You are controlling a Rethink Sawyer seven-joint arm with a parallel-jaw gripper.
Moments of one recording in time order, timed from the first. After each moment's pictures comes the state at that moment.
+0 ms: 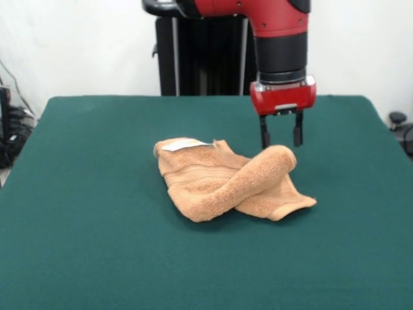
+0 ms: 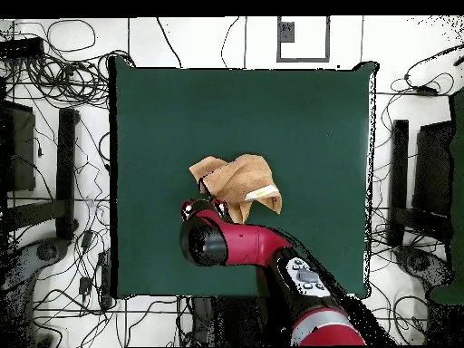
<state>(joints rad) -0.24 -0.61 0.18 2.01 -0.12 -0.03 1.62</state>
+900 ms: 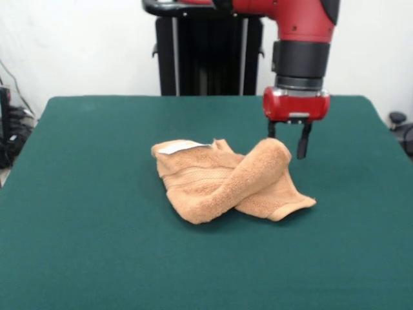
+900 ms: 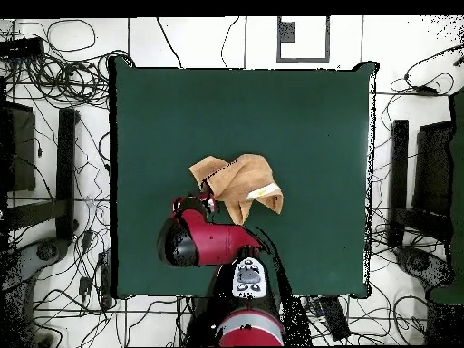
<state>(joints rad) 0.04 -0.54 -0.07 1.89 -0.06 -0.12 1.62</state>
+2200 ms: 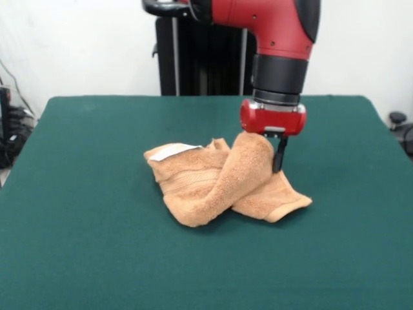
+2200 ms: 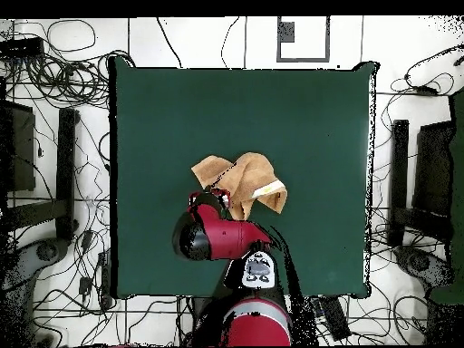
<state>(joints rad) 0.03 -0.47 -0.13 1.84 -0.06 -0.17 1.62</state>
